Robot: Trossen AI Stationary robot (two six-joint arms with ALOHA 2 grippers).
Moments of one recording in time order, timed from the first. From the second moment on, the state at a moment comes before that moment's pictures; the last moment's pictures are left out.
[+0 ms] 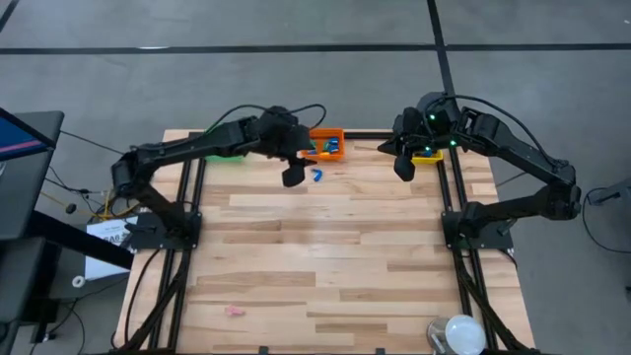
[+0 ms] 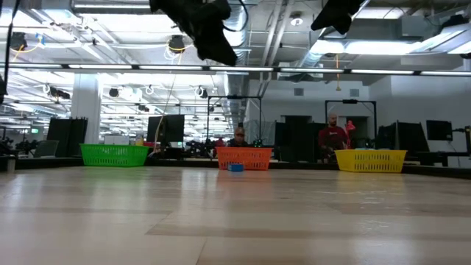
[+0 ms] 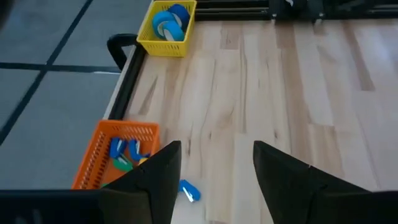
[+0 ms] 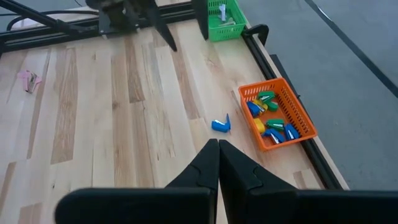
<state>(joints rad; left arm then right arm) 0.38 1.55 1.38 -0.50 0.11 0.25 -0.47 1.15 1.35 -0.87 -0.18 -0.14</state>
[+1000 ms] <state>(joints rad) 0.41 1.37 1.39 -0.54 0.07 0.15 -0.48 1.56 1.35 -0.66 -0.19 -0.16</state>
